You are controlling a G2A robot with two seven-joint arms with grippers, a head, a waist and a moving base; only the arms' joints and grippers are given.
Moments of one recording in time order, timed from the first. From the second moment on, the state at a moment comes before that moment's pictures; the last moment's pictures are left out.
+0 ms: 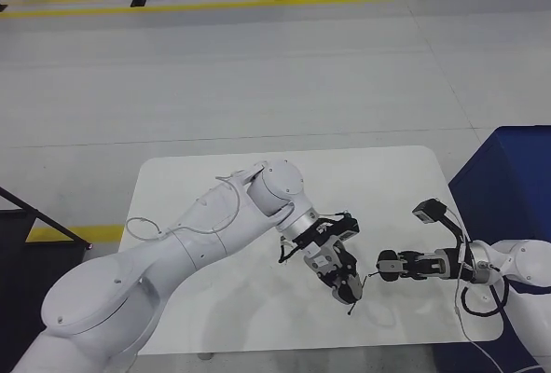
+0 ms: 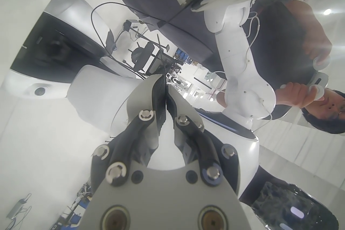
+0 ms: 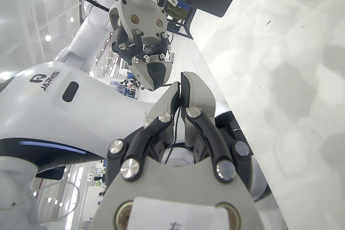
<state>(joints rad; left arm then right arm) 0.20 -1.53 -0.17 -0.93 -0.81 0.29 -1.54 -1.38 -0.81 1.55 -1.64 0.51 -0.35 1.44</state>
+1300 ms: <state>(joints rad) 0.20 -1.54 -0.17 -0.93 -0.84 0.29 -1.54 -1.36 -0.81 1.53 -1.63 0.52 -0.34 1.44</state>
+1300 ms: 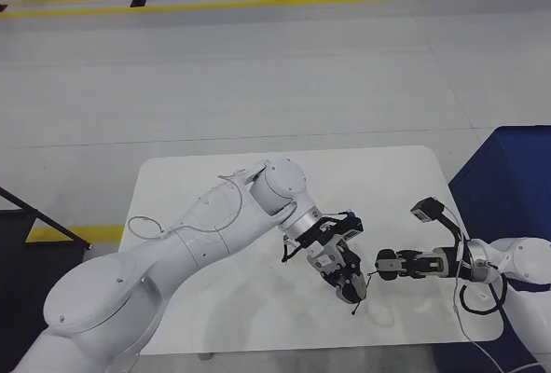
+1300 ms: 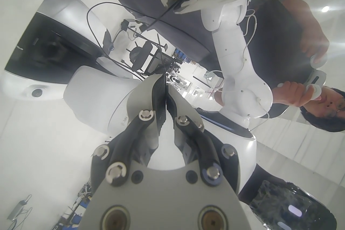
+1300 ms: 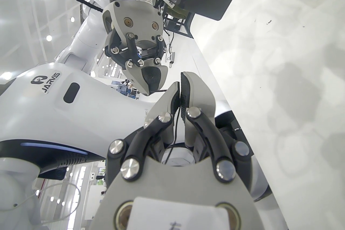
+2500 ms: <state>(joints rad) 0.20 -1.56 -0.17 -0.88 -0.84 0.29 -1.54 -1.36 -0.80 1.52 -1.64 0.52 -0.37 1.45</state>
